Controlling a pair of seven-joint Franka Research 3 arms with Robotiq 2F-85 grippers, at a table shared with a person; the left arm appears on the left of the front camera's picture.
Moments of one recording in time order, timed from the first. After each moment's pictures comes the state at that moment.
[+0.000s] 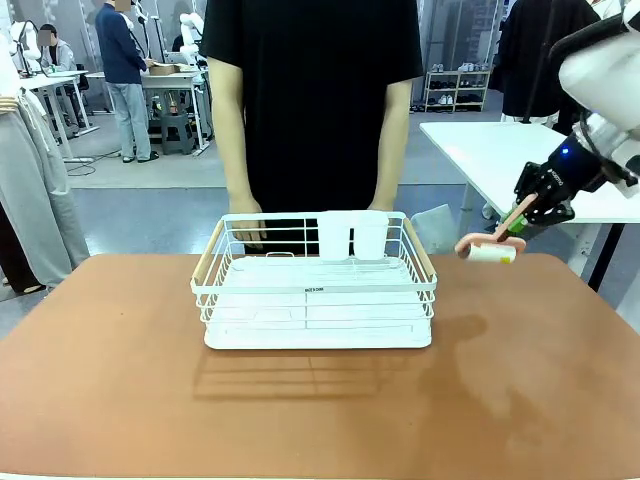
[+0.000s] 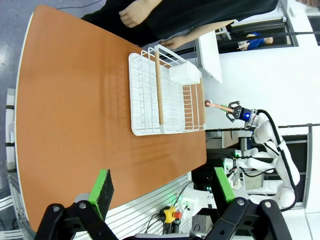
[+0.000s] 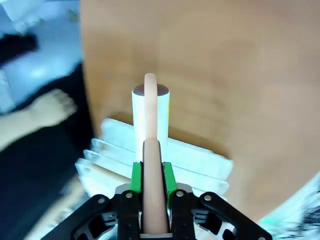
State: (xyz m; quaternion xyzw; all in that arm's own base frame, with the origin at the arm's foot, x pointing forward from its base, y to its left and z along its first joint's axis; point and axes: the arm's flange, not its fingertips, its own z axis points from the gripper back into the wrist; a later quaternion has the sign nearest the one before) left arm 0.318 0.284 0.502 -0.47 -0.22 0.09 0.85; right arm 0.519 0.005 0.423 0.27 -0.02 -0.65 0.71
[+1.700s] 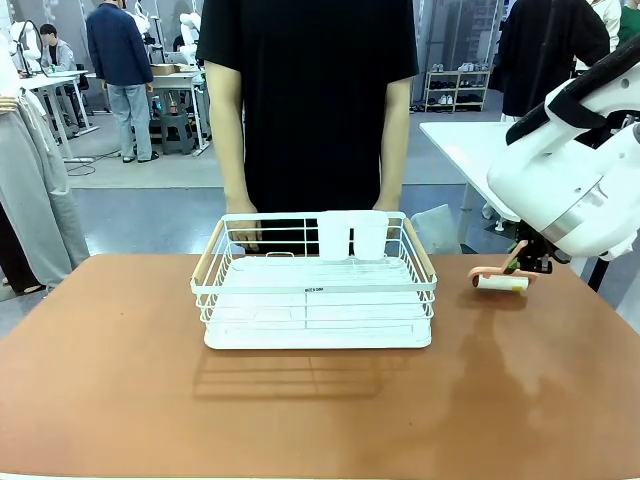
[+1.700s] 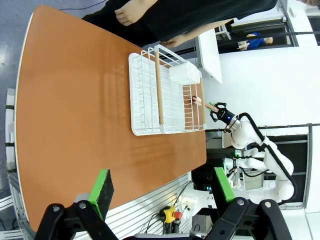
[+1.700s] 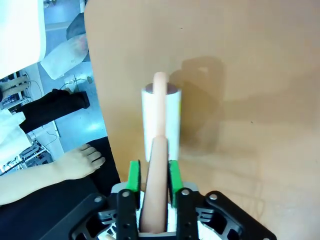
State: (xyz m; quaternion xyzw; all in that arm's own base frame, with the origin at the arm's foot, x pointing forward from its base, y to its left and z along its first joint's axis) left arm 0.318 0.284 0.502 -0.47 -0.22 0.09 0.85; right arm 0.505 0.019 0.326 0.26 -0.19 -0.70 0.64
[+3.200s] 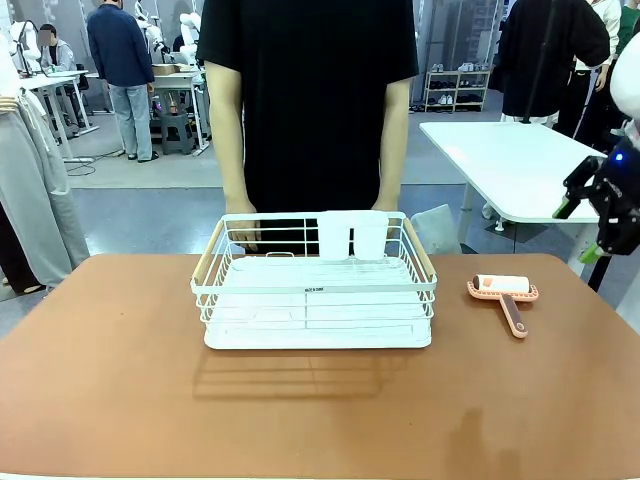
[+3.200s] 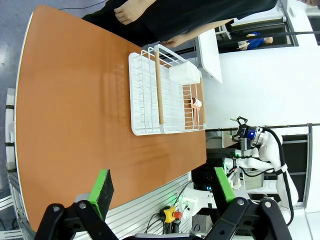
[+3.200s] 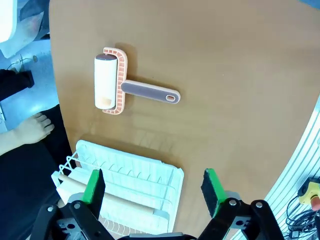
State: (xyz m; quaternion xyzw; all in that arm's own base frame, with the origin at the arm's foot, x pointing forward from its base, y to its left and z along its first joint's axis) left arm 0.318 0.283 0.502 -0.47 -0.22 0.09 0.85; right arm 0.415 -0.003 0.446 0.18 -0.06 -0.67 0.71
